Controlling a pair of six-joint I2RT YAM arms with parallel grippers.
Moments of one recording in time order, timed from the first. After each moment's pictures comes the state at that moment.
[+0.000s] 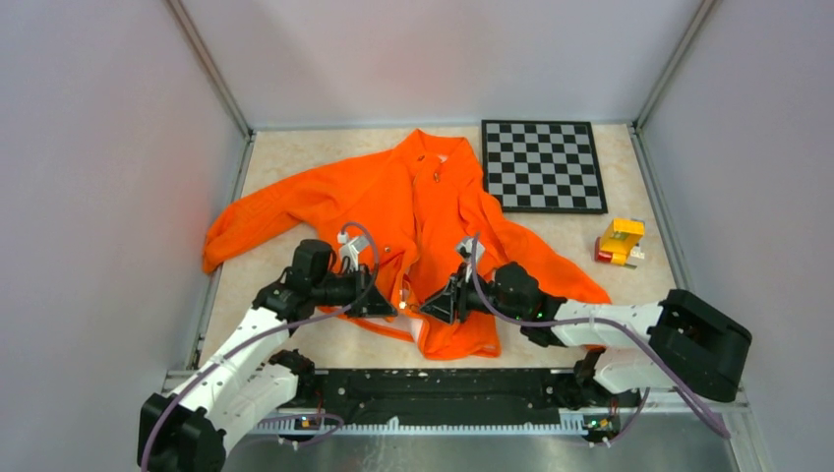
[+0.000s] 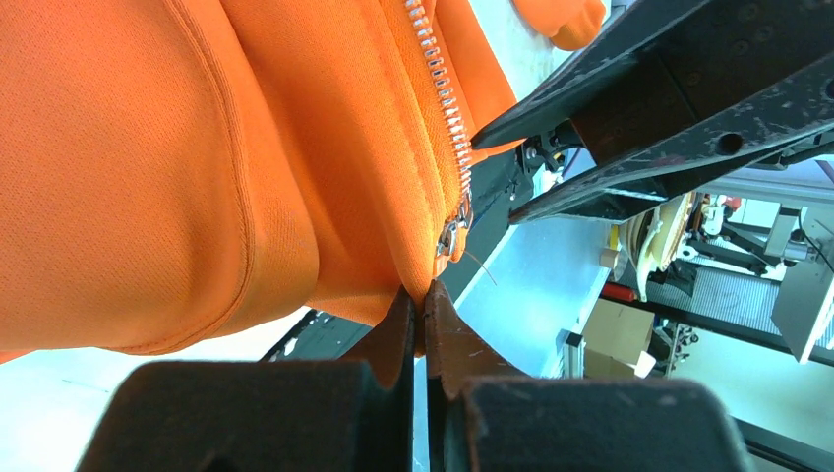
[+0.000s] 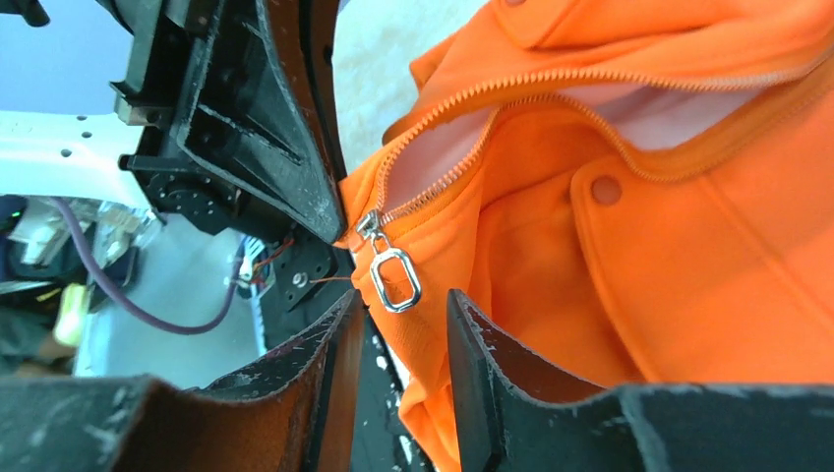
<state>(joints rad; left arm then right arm) -0.39 0.83 0.50 -0.43 0.77 -0.63 1.00 1.23 0.38 0.69 -0.23 0.58</state>
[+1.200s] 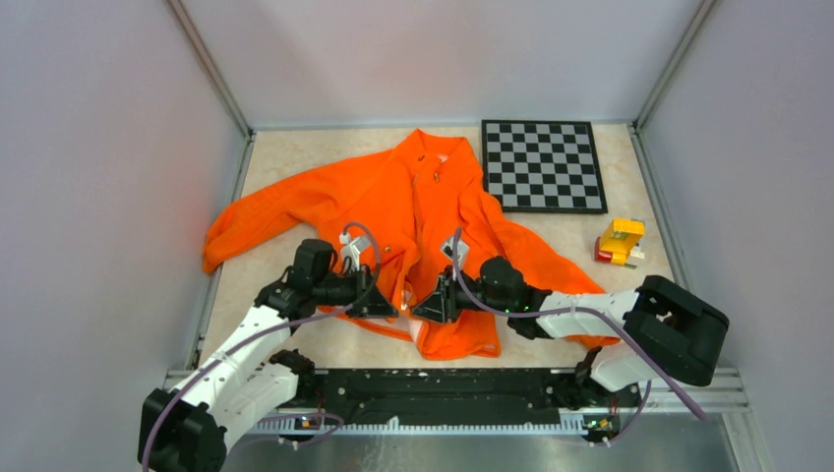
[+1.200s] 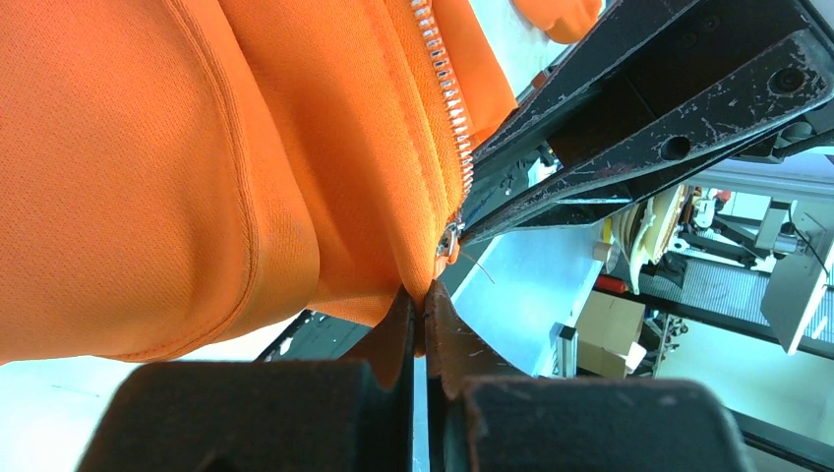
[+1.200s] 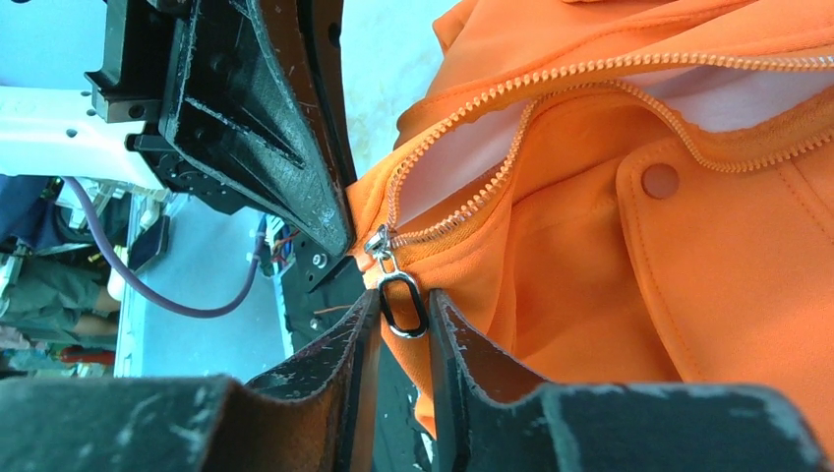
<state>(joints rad) -0.39 0.86 0.50 -0.41 0.80 -0.63 0.98 1.39 0.46 0.68 -0.36 0.65</state>
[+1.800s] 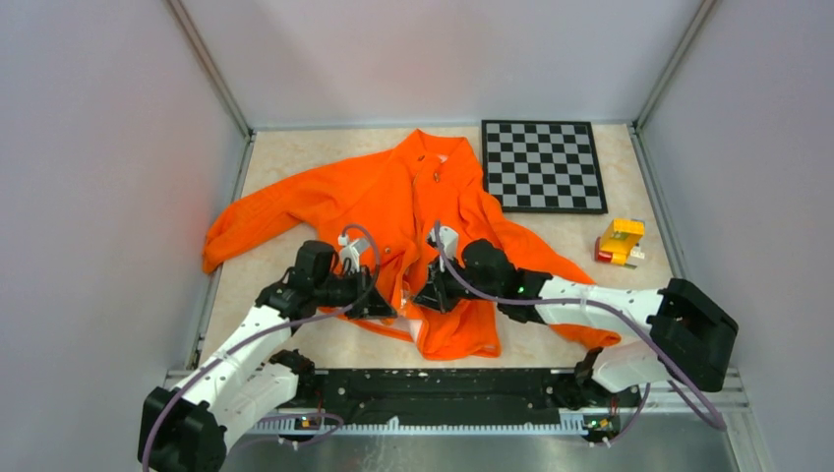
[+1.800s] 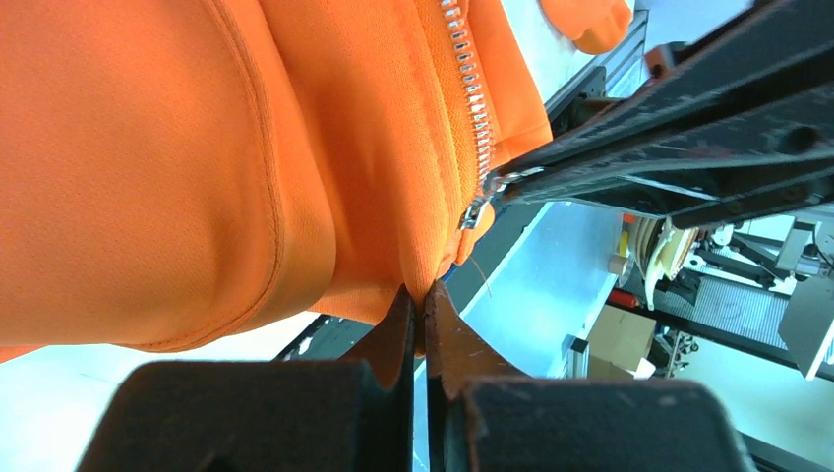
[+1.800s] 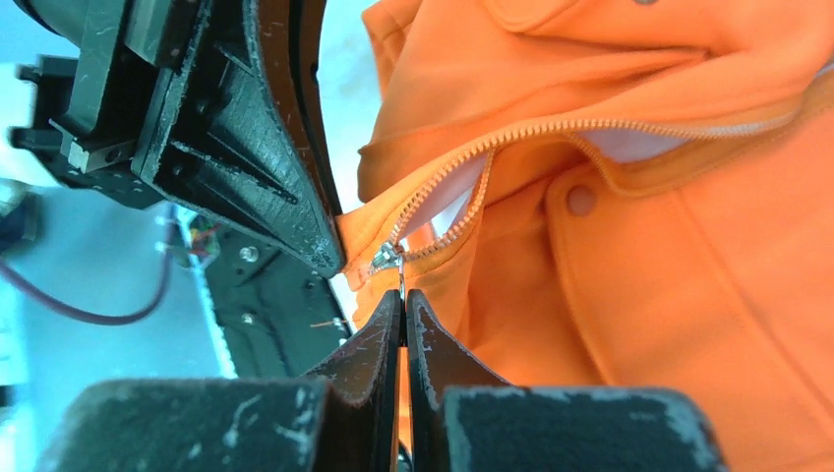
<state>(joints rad) -0.39 0.86 0.49 -0.42 0.75 -0.62 1.00 1.33 0.66 0.26 -0.27 0.49</state>
